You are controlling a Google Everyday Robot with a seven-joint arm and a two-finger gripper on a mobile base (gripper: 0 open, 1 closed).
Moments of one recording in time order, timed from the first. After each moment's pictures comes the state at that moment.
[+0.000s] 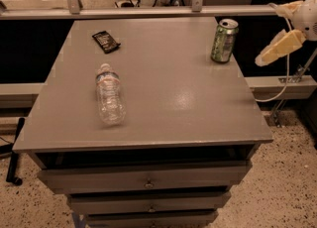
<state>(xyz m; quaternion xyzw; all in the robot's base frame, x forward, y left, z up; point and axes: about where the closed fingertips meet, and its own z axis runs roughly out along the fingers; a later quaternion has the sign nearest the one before) 0.631 -0.302 0.951 -0.50 0.76 0.06 0.41</state>
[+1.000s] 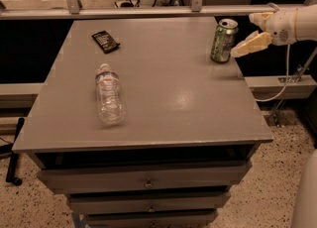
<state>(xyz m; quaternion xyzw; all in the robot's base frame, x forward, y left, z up) 0.722 -0.276 0.908 -0.44 0.72 0.19 0.49</state>
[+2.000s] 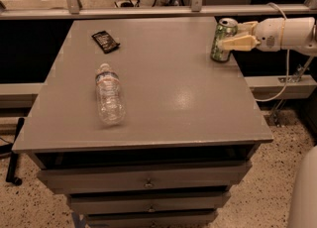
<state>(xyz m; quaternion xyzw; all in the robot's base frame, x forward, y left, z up) 0.739 -0.252 0.894 -0.40 0.69 0.27 0.53</state>
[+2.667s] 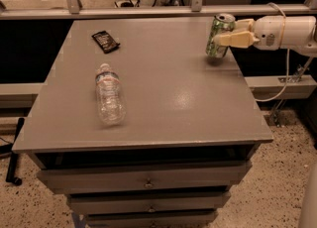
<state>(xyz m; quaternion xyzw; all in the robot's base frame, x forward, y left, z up) 0.715 -0.227 0.919 -0.40 0.66 0.32 0.54</state>
